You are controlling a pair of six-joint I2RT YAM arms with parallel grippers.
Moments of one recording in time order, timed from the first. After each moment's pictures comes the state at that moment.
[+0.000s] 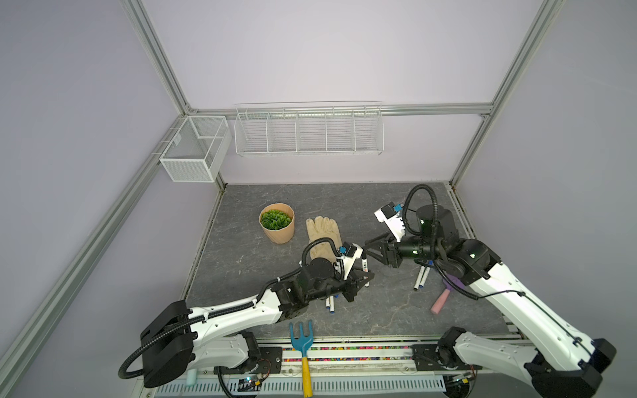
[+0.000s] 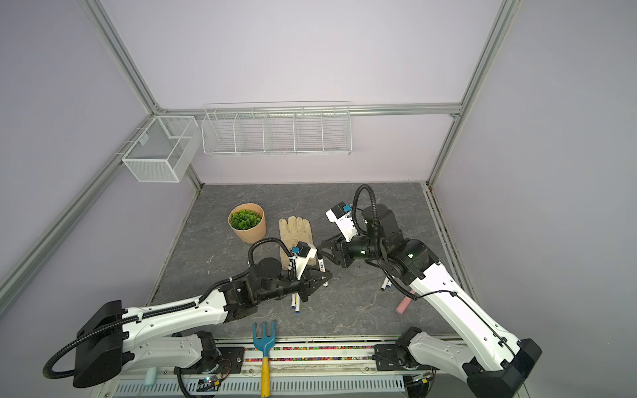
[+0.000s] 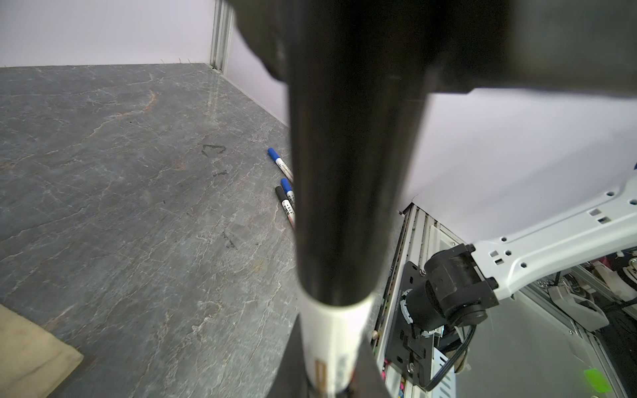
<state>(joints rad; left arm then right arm) -1.12 1.20 0.68 0.29 0.16 -0.40 0.66 1.09 1.20 -0.66 -0.52 0.23</state>
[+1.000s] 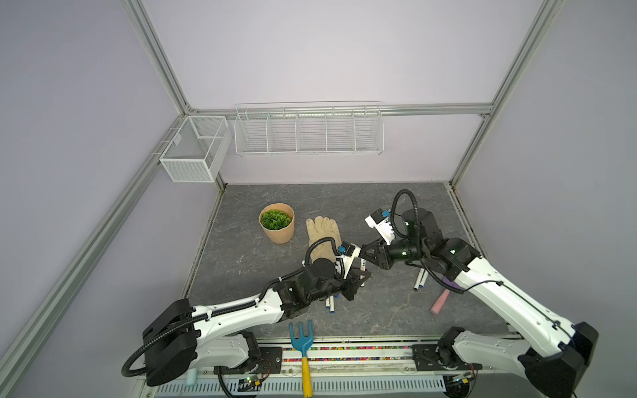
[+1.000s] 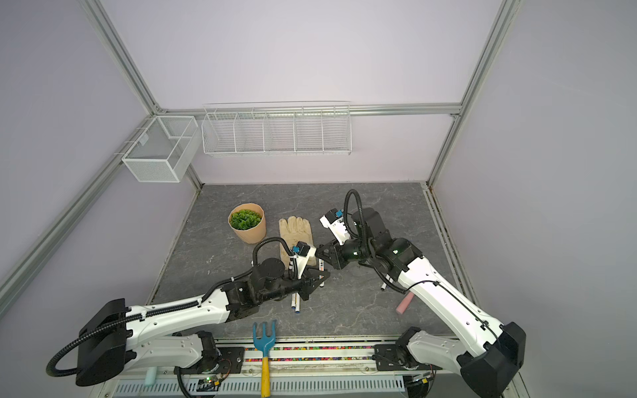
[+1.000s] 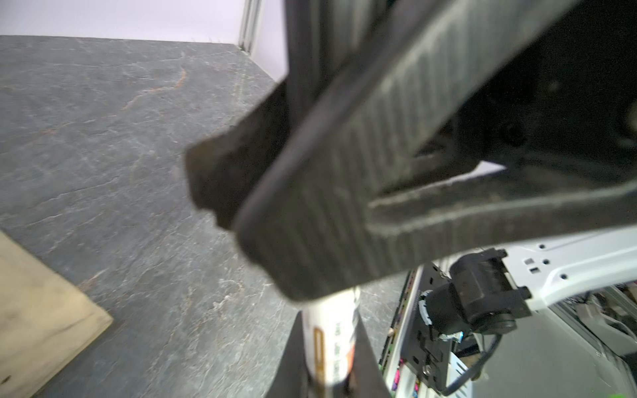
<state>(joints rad) -1.12 1.22 0.68 0.26 0.02 -0.43 0.65 1.19 1.13 -0.61 -0.57 0.23</state>
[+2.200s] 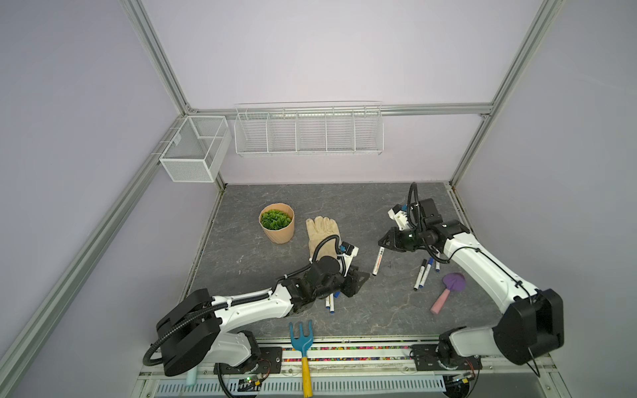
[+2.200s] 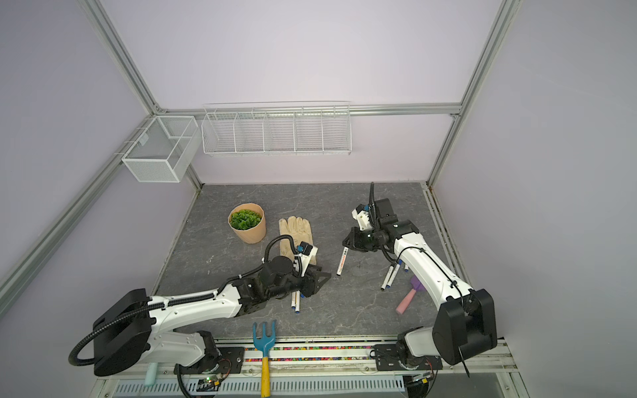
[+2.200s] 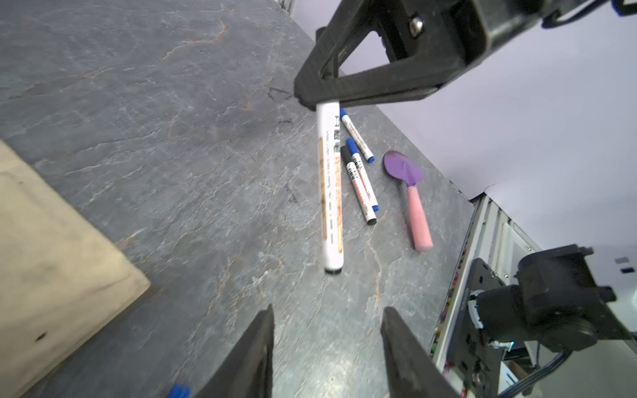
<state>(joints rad) -1.07 1.30 0.63 0.24 0.03 -0.46 0.31 1.41 1.13 -0.75 -0.47 0.38</state>
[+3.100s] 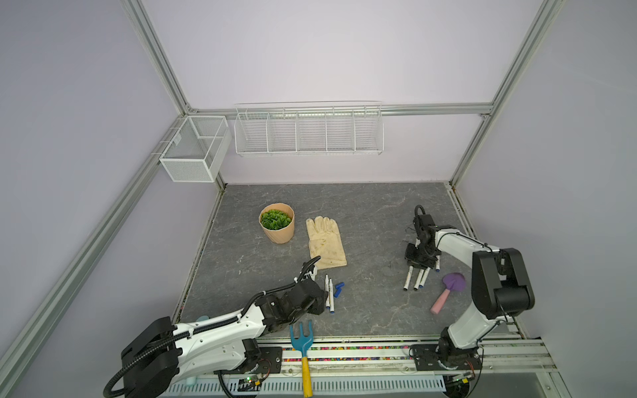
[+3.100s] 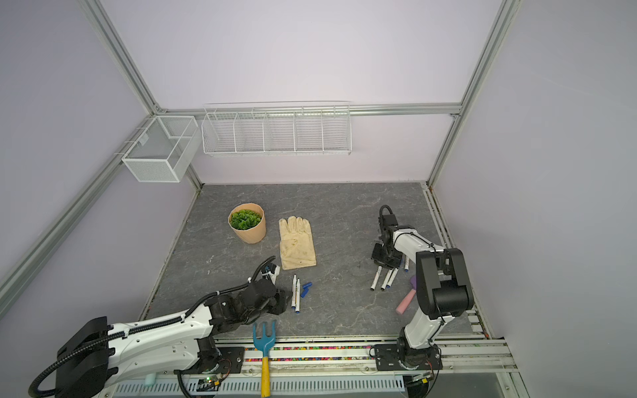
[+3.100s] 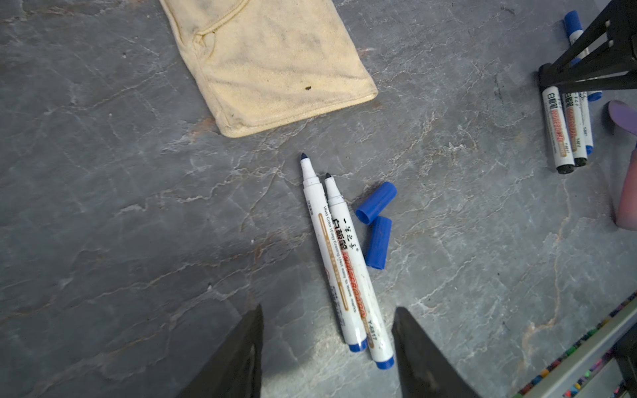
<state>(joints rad) -1.08 1.03 0.42 -0.21 -0.25 -0.74 0.13 1.69 1.01 -0.75 -0.02 0.50</state>
